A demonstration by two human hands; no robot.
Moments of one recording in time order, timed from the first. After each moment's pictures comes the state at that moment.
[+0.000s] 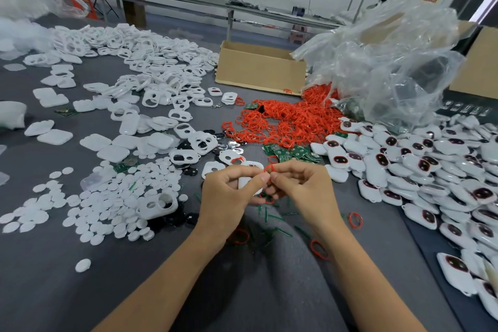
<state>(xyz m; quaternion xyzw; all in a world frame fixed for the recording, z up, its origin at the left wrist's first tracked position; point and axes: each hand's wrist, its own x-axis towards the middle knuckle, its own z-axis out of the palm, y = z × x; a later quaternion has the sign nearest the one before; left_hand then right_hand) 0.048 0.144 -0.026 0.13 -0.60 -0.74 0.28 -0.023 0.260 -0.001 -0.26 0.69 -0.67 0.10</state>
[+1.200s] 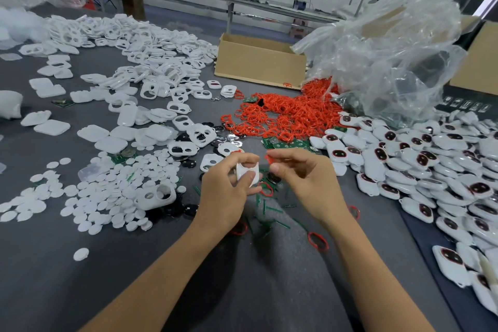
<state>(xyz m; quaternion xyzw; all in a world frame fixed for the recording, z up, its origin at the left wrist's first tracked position) 0.048 0.142 -0.035 0.11 -0.67 -0.68 0.28 -0.031 0.269 0.002 -0.34 0.74 -0.58 0.03</state>
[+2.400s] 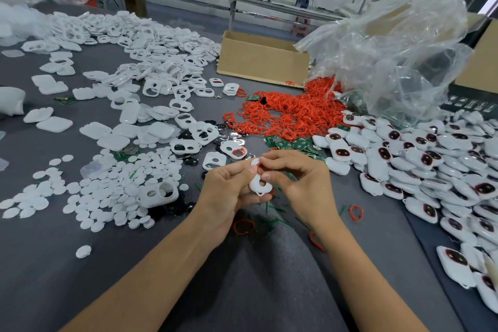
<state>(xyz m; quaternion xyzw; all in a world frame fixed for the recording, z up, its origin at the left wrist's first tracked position) 0.056 0.141 -0.025 0.12 -0.48 -0.86 0.14 -0.020 0.257 -0.009 -0.36 0.71 -0.60 -0.02</state>
